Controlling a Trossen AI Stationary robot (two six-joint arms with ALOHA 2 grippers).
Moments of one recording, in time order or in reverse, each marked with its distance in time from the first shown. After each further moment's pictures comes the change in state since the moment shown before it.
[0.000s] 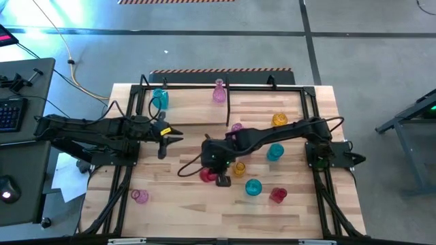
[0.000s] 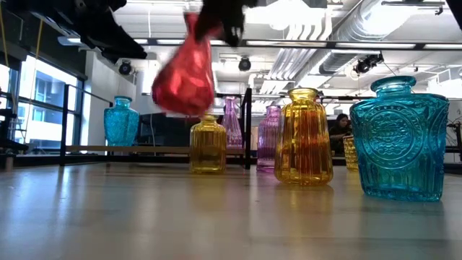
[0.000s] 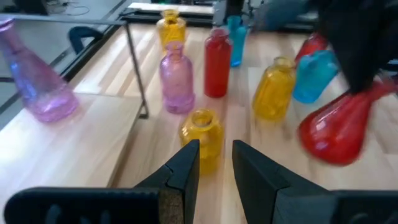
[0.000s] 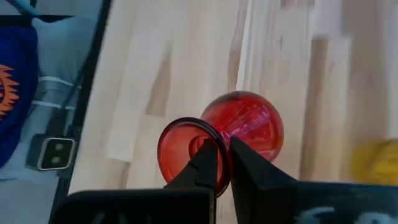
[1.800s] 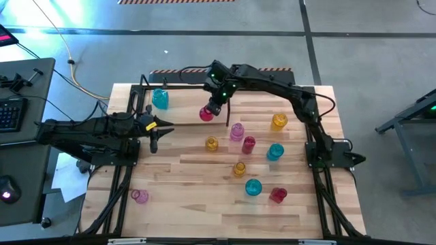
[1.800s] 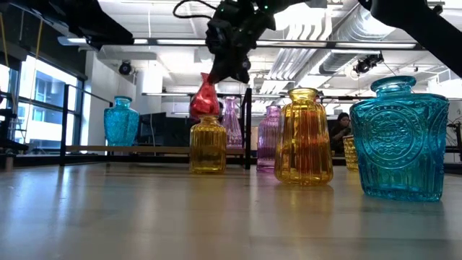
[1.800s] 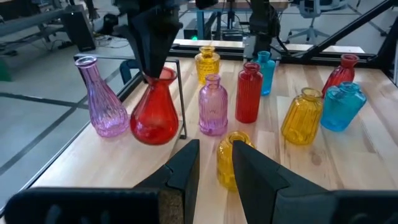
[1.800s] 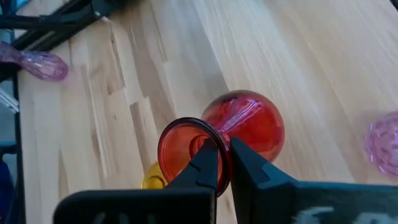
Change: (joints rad) left arm 0.000 -0.215 -0.001 -0.083 -0.131 0.036; right arm -0.559 0.163 0.340 -0.213 -0.171 0.002
